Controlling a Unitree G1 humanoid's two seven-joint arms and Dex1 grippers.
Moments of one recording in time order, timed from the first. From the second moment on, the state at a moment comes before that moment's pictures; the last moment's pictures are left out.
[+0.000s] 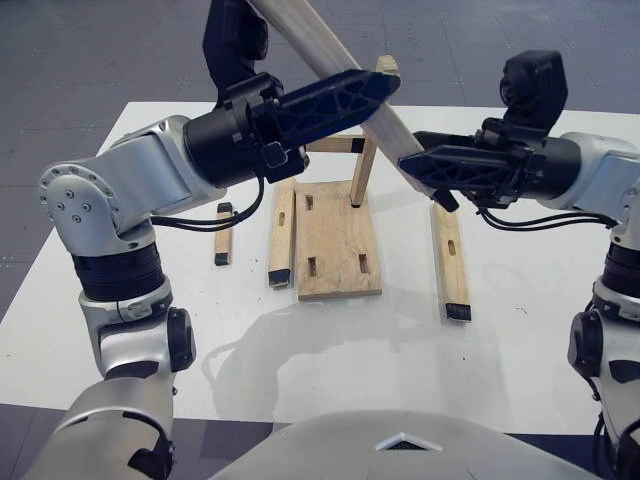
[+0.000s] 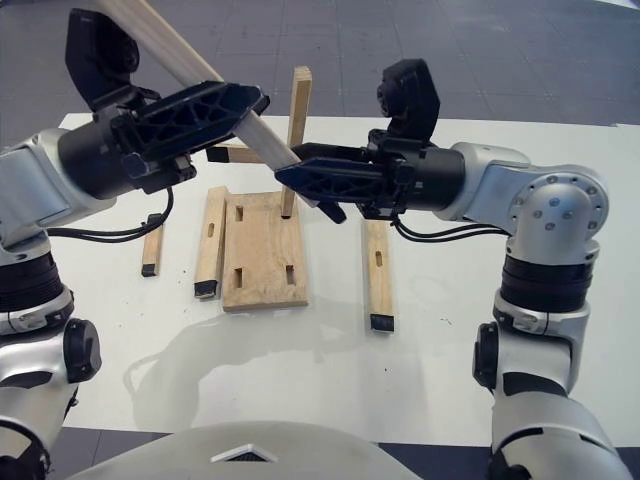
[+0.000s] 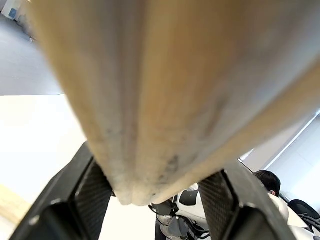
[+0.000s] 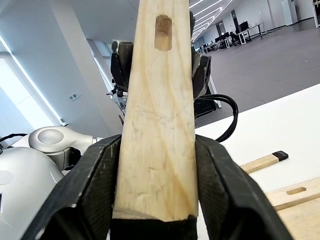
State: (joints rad) left arm -0.65 0.51 0.17 -0.18 -1.88 1.14 -0.11; right arm -0.69 -0.57 -0.10 -0.13 1.24 1.20 0.90
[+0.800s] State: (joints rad) left arm -0.42 0.72 0.26 -0.29 -1.44 1.01 -0.42; right arm -0.27 -0.47 0.13 -0.48 0.65 1.22 0.20
